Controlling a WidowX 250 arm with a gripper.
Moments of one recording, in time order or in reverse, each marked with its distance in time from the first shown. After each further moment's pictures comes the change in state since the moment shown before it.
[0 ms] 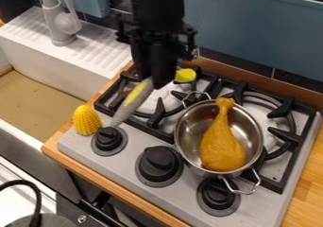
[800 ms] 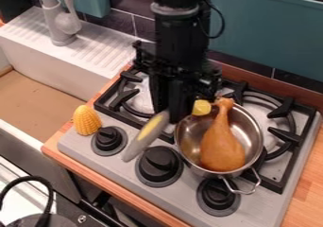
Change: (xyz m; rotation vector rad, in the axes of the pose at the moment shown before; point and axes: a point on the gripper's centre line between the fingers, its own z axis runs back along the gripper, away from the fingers) arm -0.012 -0.034 -0.024 0.047 0.054 -0.029
